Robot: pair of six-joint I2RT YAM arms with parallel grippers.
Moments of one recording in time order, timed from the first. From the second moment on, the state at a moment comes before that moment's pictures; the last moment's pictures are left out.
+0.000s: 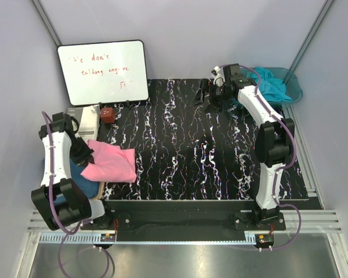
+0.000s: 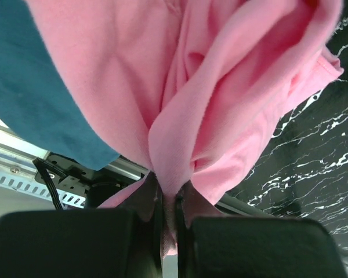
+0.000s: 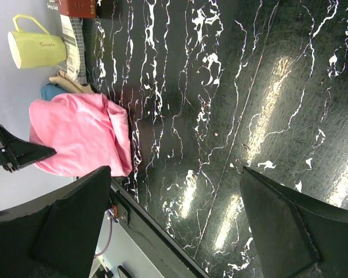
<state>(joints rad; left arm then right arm) 0.36 1.30 1.13 -1.26 0.06 -0.36 0.24 2.07 1.88 -0.73 -0.67 0.44</state>
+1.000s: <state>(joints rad) 0.83 1.31 1.23 -1.20 -0.01 -0.35 0.24 2.06 1.84 -0.73 -0.70 0.46</state>
